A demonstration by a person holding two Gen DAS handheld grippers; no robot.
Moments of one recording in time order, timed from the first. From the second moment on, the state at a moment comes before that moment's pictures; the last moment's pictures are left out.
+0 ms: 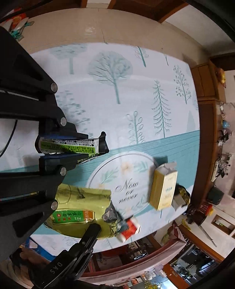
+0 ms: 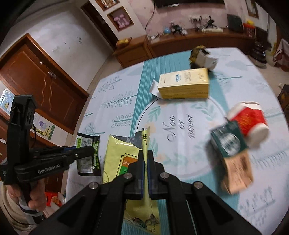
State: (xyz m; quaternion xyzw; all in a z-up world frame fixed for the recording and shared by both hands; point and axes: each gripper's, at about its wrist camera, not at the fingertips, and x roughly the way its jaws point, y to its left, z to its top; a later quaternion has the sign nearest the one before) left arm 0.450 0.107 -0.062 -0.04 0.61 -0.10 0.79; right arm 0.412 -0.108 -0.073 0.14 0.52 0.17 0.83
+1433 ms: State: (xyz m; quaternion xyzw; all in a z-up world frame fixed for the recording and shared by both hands) left arm 0.100 -0.013 0.038 -0.01 0.57 -0.06 0.82; right arm 0.102 -0.245 -0.001 0.16 0.48 0.21 0.84
